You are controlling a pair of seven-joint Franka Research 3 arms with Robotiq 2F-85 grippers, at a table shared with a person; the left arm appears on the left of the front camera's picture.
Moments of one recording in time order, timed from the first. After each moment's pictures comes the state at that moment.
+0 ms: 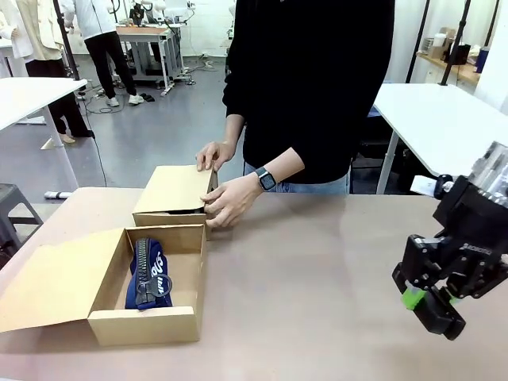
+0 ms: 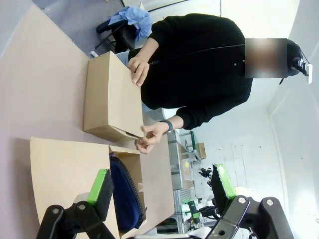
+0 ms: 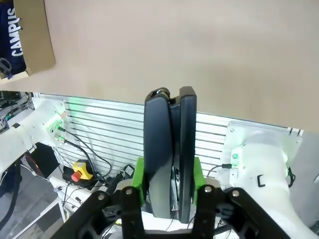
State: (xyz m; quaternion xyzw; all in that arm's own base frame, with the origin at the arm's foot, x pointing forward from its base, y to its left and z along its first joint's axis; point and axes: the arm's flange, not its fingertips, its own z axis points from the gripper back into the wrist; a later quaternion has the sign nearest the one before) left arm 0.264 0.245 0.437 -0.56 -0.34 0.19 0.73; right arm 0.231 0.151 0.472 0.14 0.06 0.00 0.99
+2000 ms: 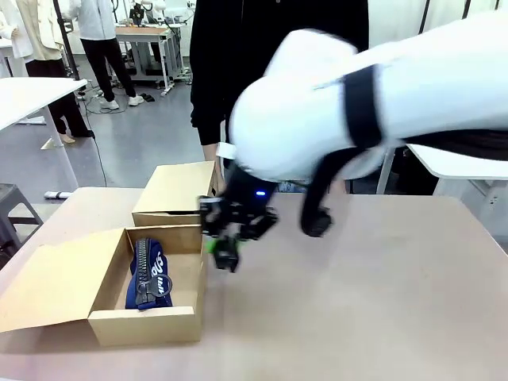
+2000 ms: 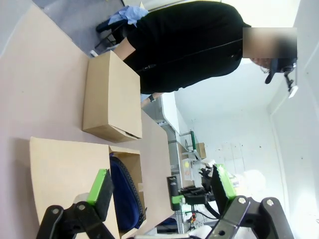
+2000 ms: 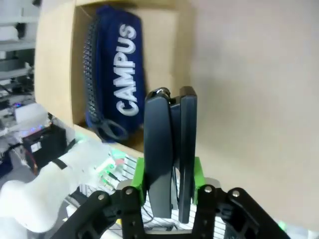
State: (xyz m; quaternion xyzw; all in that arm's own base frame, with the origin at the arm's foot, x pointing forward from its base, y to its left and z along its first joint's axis) left arm 0.264 0.245 0.437 -0.56 -0.34 0.19 0.73; right arm 0.339 0.444 0.451 0.19 -0.01 0.12 0.97
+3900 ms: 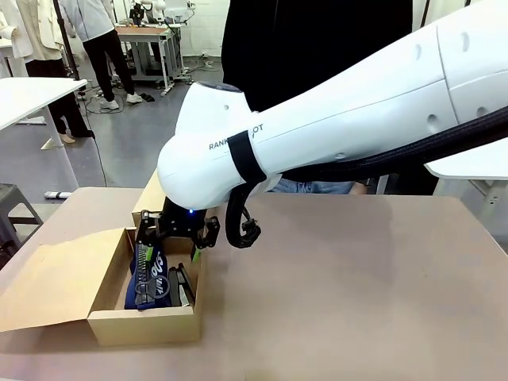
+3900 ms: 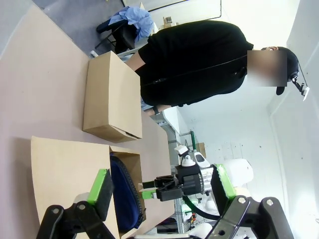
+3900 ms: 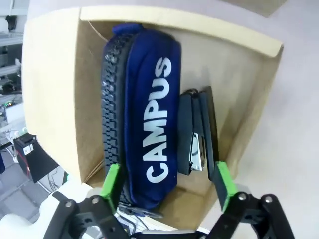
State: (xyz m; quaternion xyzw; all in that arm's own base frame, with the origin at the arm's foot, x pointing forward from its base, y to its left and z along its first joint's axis) left arm 0.264 0.245 0.437 -0.56 -0.34 0.19 0.73; right arm 0.377 0.542 0.391 0.17 0.00 0.14 0.97
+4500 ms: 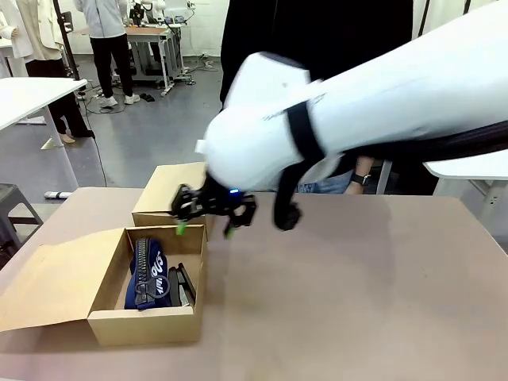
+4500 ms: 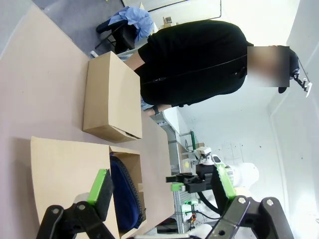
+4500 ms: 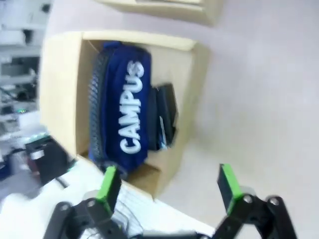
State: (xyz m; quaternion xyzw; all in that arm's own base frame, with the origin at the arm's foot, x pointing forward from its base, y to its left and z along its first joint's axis) left arm 0.264 0.245 0.437 -0.56 -0.34 0.19 0.73; right arm 0.377 0.432 0.439 0.22 -0.04 0.13 0.96
